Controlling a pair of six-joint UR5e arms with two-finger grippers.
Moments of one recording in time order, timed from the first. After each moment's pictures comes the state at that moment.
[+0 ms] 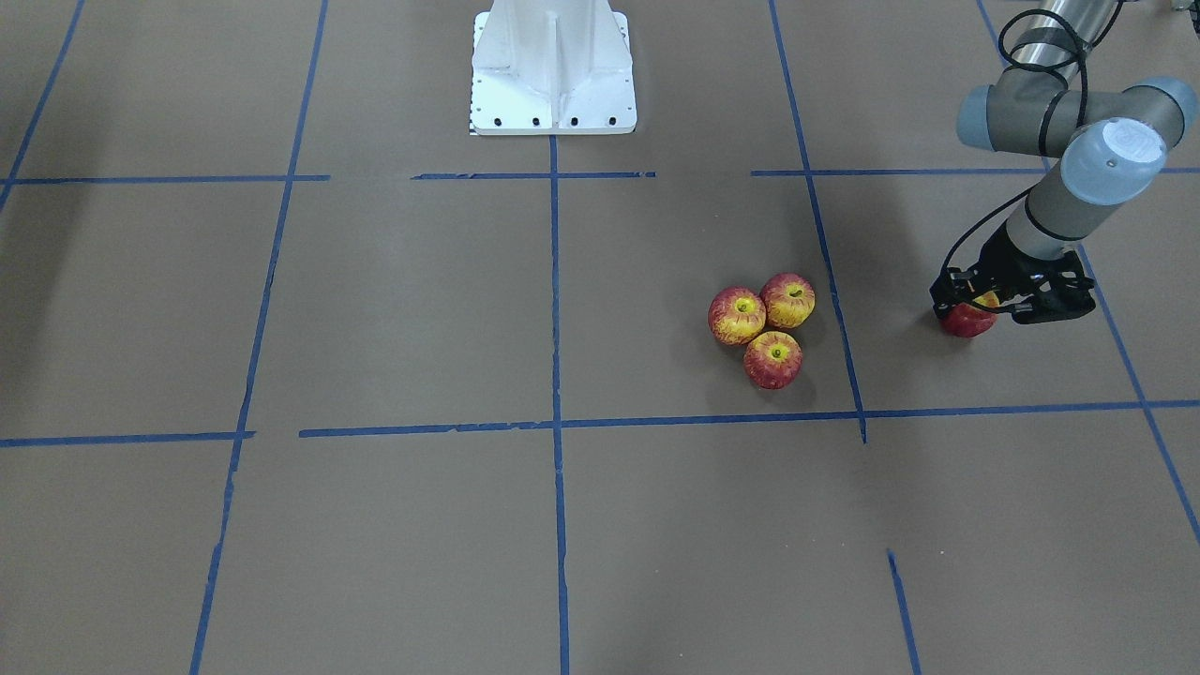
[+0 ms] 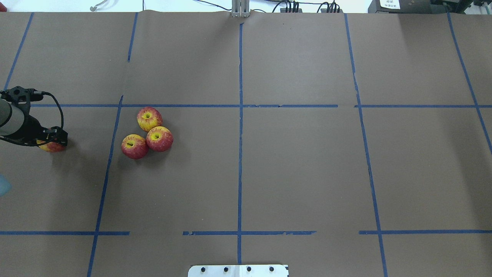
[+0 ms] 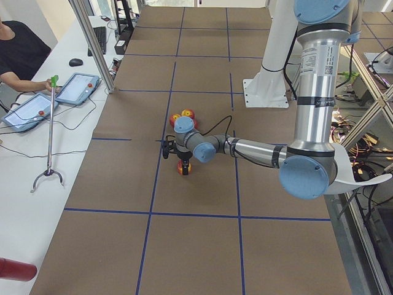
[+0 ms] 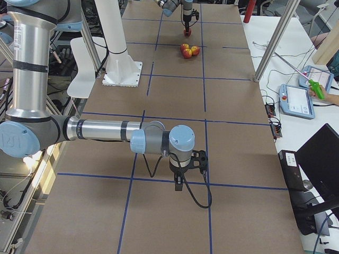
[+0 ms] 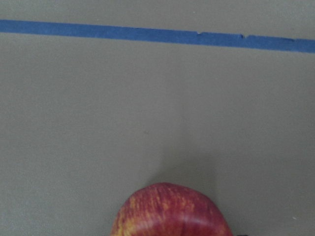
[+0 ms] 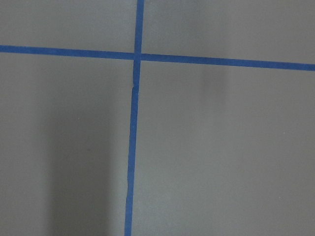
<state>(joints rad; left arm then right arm) -0.90 -1.60 -1.65 -2.06 -2.11 -0.93 1.59 -1.71 1.71 -1.59 2.30 -0.06</state>
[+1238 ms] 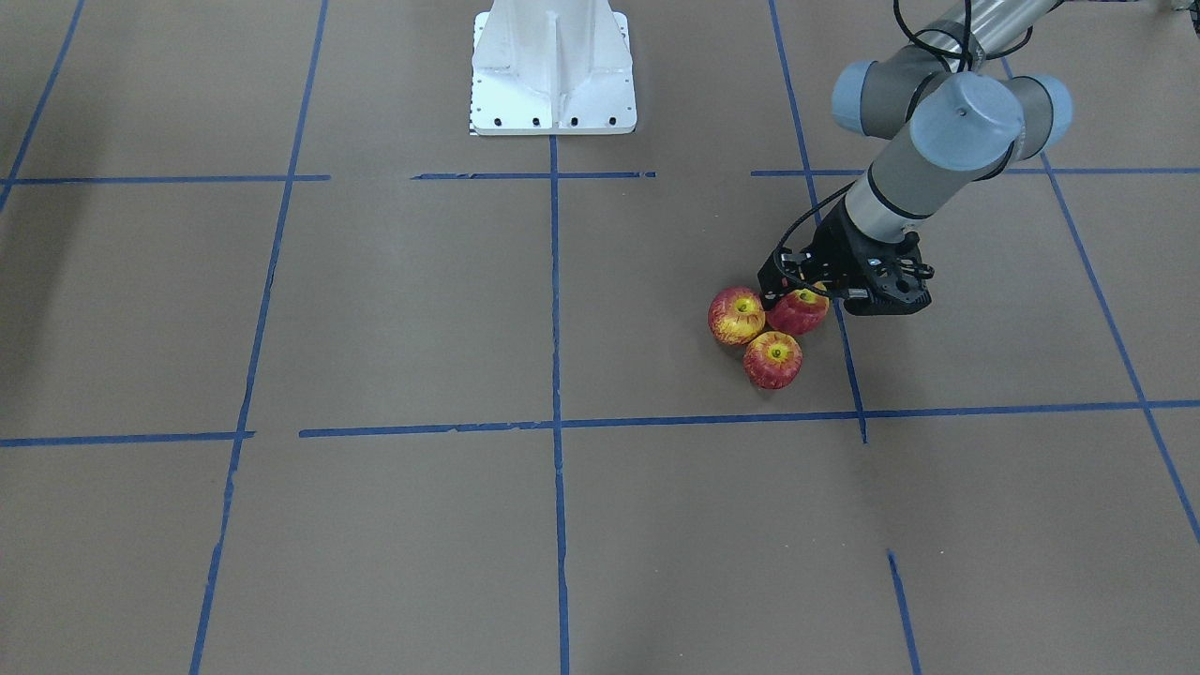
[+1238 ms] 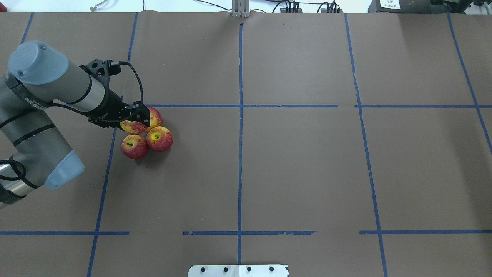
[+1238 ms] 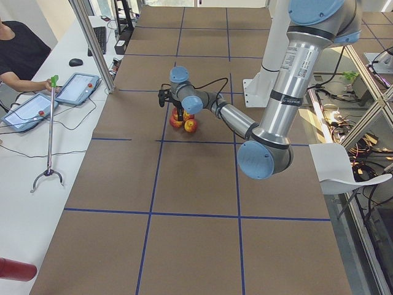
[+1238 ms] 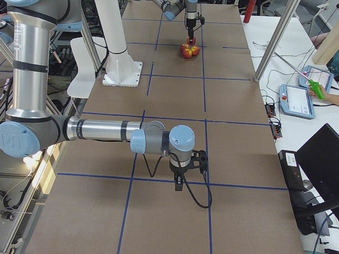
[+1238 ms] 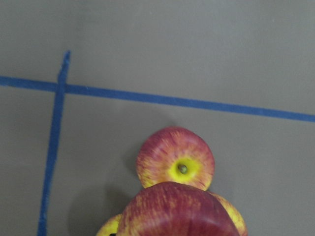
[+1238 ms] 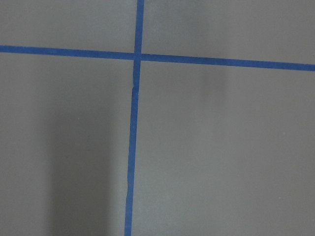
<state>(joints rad) -0.79 -1.91 -1.74 -1.93 -2.17 -1.19 1.59 -1.71 1.71 -1.59 2.30 -0.06</state>
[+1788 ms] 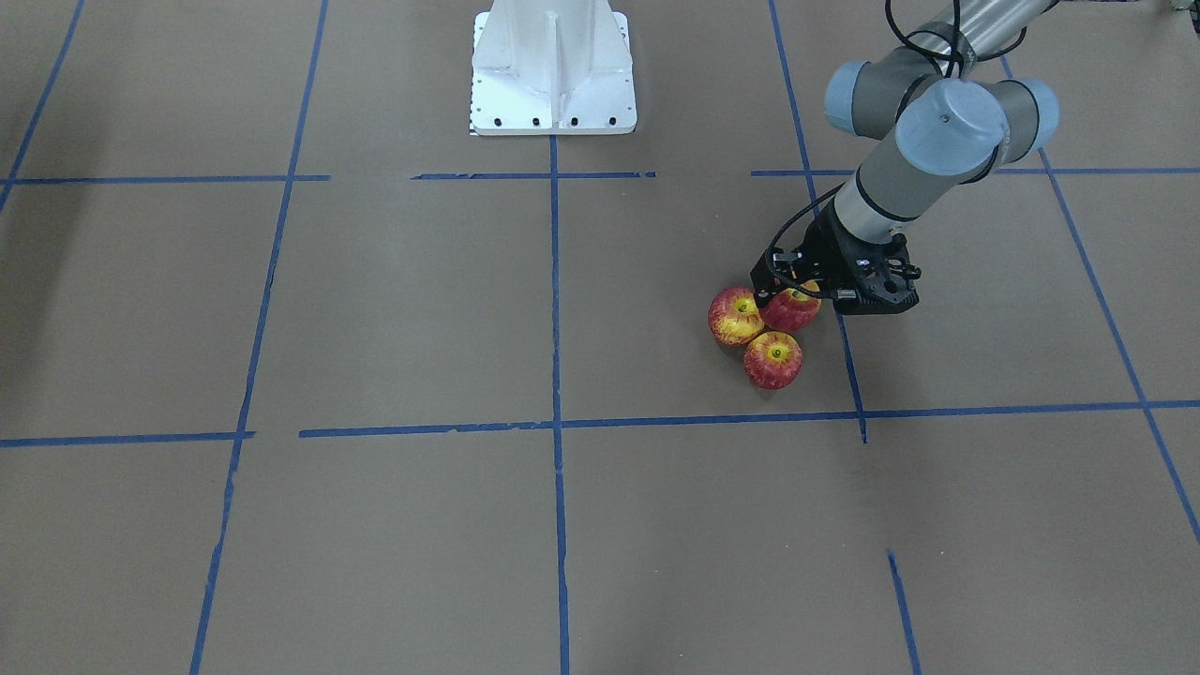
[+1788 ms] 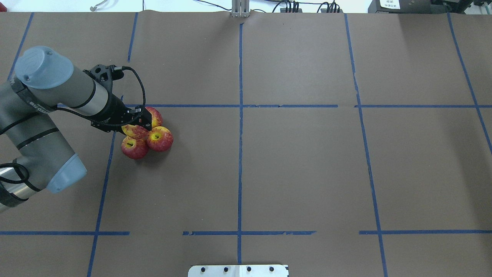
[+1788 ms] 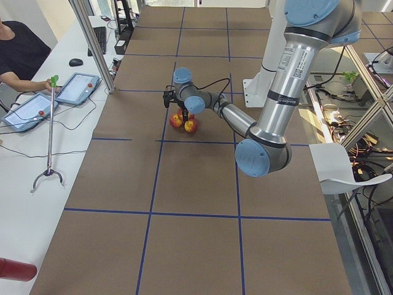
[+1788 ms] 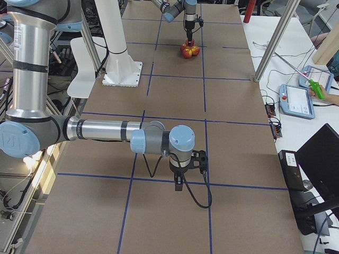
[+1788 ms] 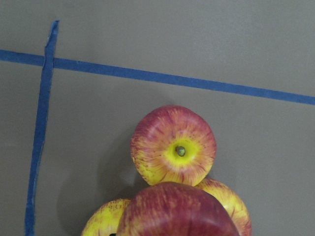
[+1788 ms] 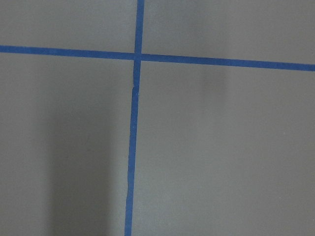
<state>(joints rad) -0.78 -1.91 -1.73 -1.93 -2.16 -1.20 1.59 -1.71 1.71 -1.59 2.30 -0.06</state>
